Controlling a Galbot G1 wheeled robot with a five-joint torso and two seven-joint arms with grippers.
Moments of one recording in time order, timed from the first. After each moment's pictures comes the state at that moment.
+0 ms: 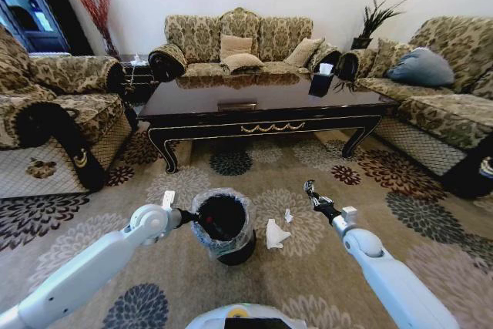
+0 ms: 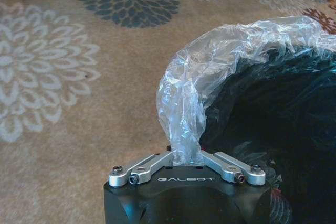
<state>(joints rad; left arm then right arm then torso) 0.76 -0.69 0.15 -1.91 -1.47 0.74 -0.49 -1.28 0.90 0.49 1.65 0.58 -0.01 -0.15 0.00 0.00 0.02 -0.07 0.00</state>
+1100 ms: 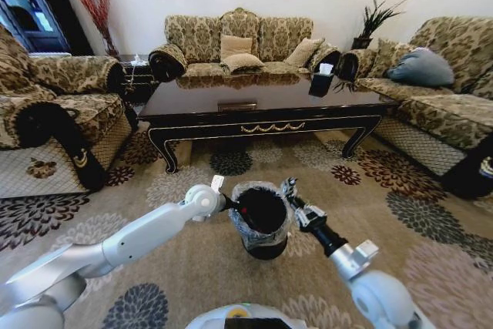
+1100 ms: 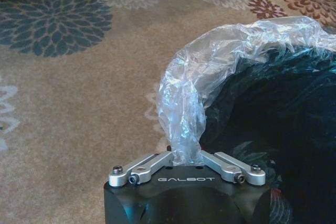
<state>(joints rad) 0.34 -0.94 0.54 -1.80 -1.60 0.74 -0.67 -1.72 1.02 0.54 2.25 0.41 0.02 -0.13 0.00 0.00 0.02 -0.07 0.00</state>
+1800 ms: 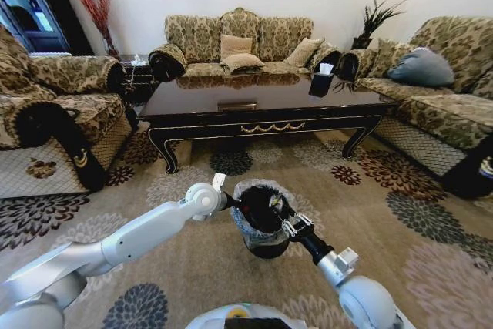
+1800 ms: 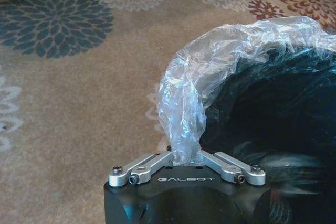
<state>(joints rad) 0.36 -0.92 0.53 -1.83 -1.59 0.74 -0.68 -1.70 1.02 0.49 2.20 0.32 0.03 -0.14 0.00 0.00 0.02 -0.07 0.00</state>
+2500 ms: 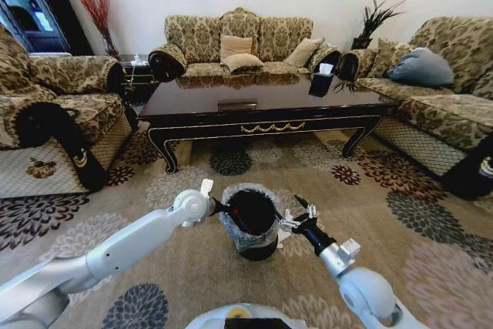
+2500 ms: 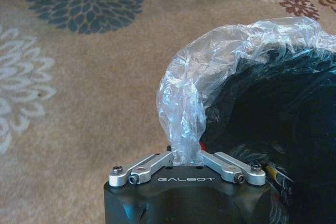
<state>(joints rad) 0.52 -0.83 0.41 -1.87 -1.56 0.74 -0.67 -1.60 1.00 0.53 2.19 0.47 -0.02 -0.10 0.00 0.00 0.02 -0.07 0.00</state>
